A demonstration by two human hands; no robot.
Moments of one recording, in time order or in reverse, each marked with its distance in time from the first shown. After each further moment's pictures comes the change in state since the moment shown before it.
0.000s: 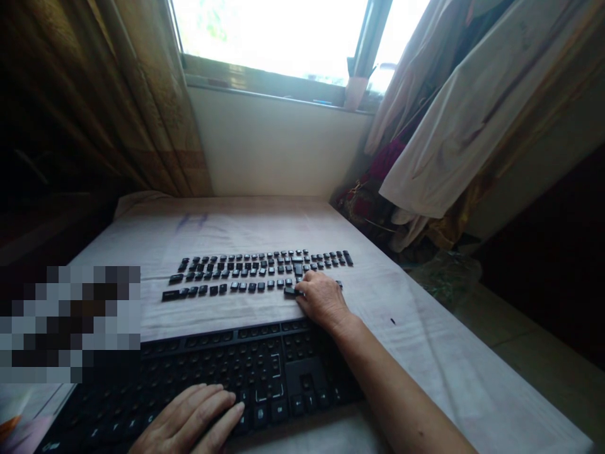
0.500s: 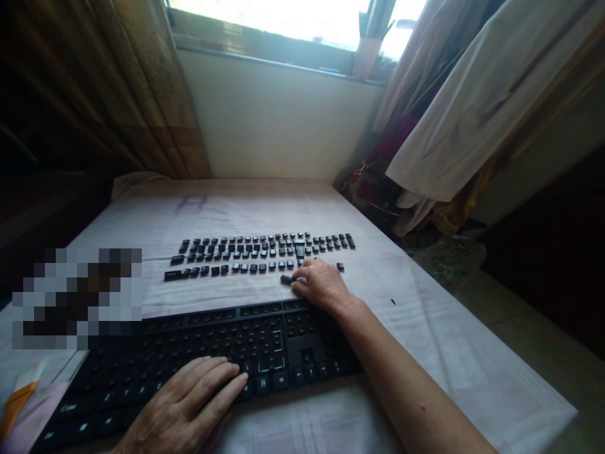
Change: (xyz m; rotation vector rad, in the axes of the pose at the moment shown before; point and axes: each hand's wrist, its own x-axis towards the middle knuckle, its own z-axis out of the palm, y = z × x) left_hand -0.001 0.004 -0.010 -0.045 -0.138 -0.032; right_hand -0.002 0.002 0.006 0.102 -0.068 -0.017
